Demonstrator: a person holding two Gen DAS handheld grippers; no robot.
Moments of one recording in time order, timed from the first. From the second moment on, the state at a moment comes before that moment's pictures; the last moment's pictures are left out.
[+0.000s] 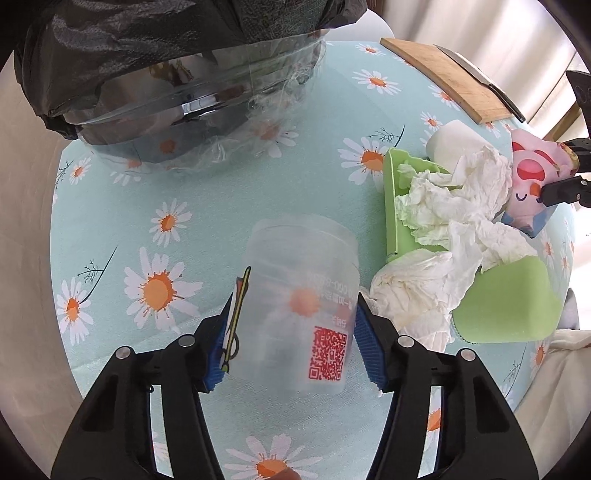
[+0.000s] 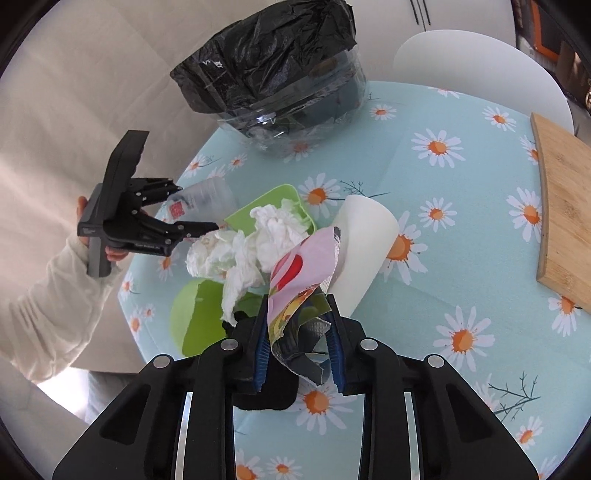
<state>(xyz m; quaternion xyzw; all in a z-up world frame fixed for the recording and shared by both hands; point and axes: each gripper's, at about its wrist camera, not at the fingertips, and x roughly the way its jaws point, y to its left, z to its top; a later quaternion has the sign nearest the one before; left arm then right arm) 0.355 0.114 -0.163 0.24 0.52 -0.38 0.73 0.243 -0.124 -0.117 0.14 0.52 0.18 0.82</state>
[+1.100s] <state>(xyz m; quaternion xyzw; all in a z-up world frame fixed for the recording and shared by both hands) 0.300 0.157 -0.051 0.19 0.50 -0.24 0.81 0.211 -0.177 -0.060 0.15 0.42 0.22 0.87</state>
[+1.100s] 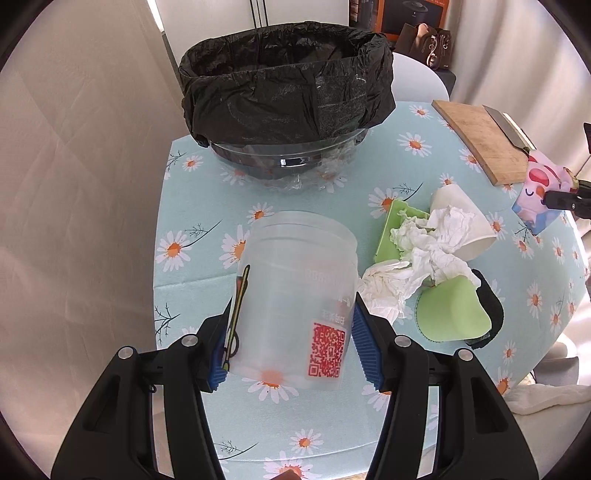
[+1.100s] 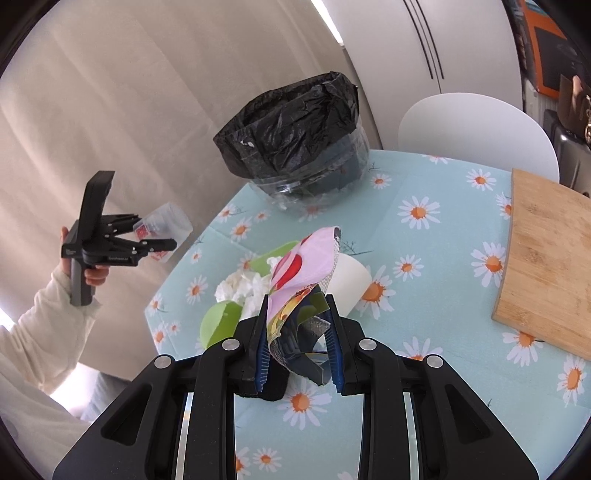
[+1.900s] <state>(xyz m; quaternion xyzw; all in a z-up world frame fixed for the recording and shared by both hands) 0.391 0.193 0.037 0.19 0.40 -0.29 0.85 0.286 -0.118 0.041 0.11 0.35 0.18 0.91</state>
